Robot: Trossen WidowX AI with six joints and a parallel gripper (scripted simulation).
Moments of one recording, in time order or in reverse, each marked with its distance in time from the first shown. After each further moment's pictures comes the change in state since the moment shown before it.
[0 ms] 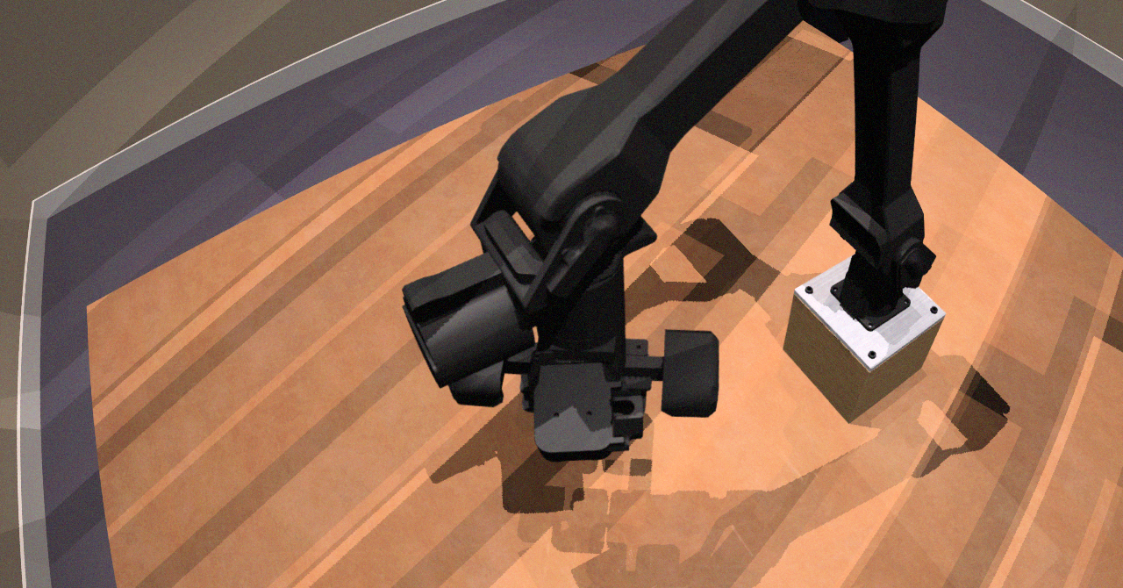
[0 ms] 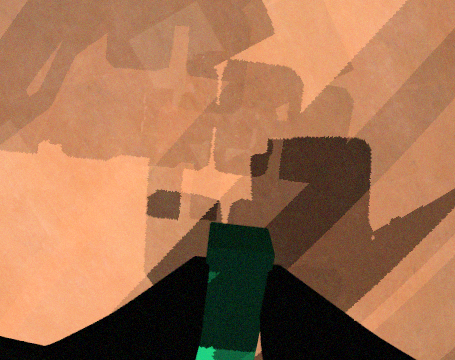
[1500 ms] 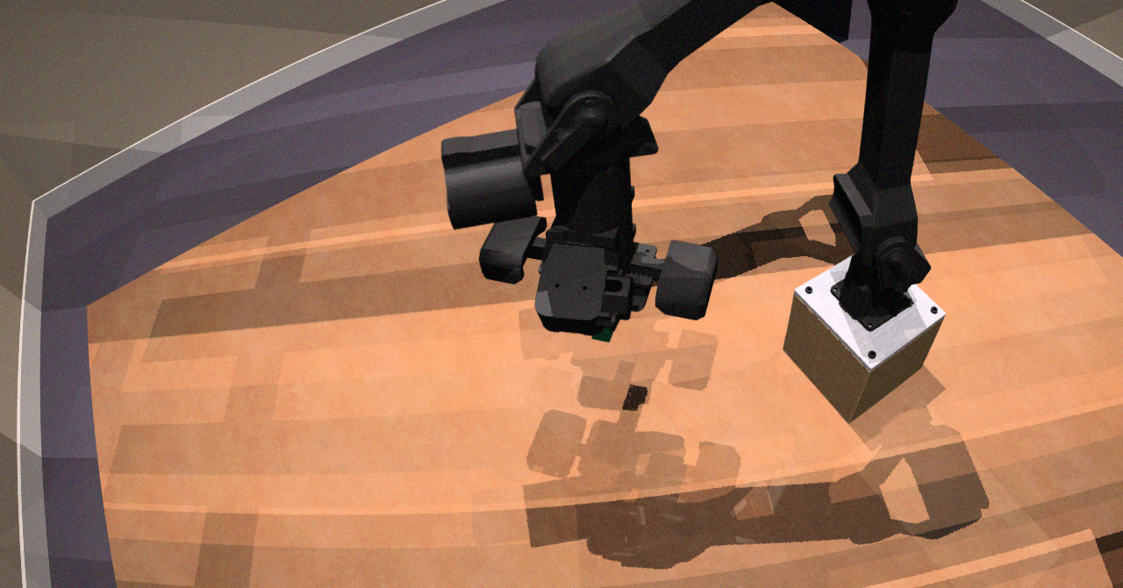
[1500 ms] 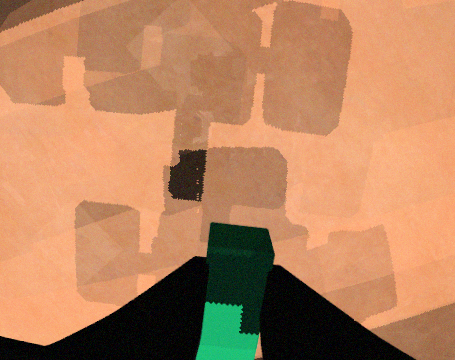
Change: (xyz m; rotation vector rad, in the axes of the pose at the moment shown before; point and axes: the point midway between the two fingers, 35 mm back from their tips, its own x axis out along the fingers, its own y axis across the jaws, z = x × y) arm 0.012 0.000 -0.111 0.208 0.013 0.013
